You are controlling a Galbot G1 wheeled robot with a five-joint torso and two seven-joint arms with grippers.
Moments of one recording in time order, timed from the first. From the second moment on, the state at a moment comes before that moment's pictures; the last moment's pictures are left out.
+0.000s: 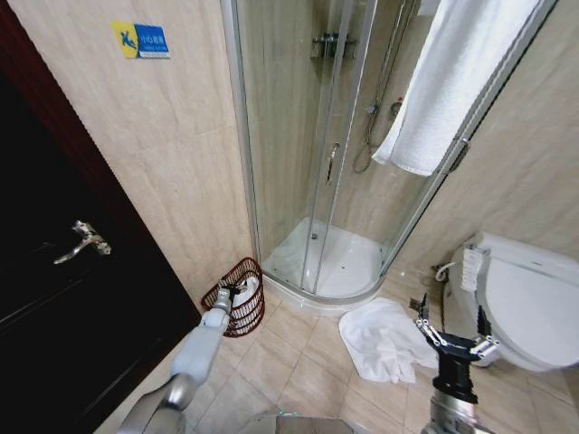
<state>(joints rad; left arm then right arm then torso) 0.87 -1.32 -0.39 -0.91 -0.13 -0.19 0.04 -1.80 1.61 0.82 2.09 0.09 0.76 0.03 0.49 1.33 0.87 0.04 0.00</state>
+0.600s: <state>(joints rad) 1.33 -1.27 -0.51 -1.60 -0.28 -0.09 0.05 -1.81 1.61 0.82 2.19 0.06 0.71 0.07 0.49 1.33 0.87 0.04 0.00</state>
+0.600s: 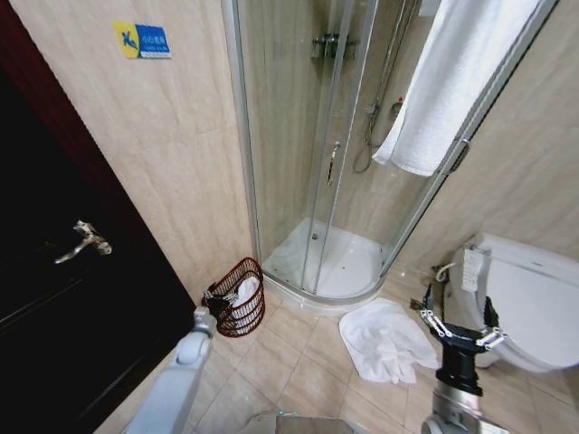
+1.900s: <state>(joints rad) 1.75 -1.49 -0.59 -2.35 -0.20 -0.09 0.06 -1.77 1.54 0.83 2.48 0.11 0.46 0.21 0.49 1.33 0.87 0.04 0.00</state>
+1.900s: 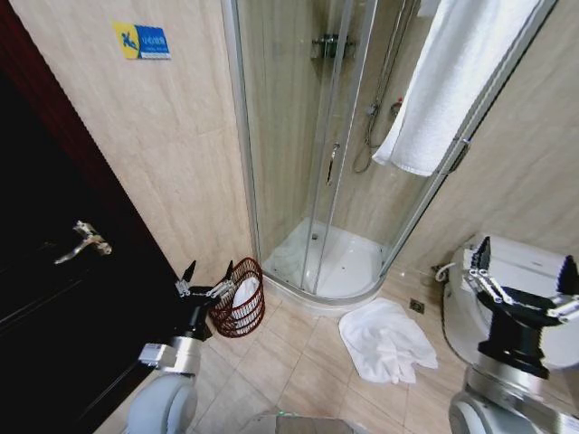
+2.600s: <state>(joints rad) 1.75 -1.49 -0.59 -2.34 -0.20 -0.09 0.07 -1.74 1.34 1.18 2.46 0.42 0.49 0.12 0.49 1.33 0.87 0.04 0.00</state>
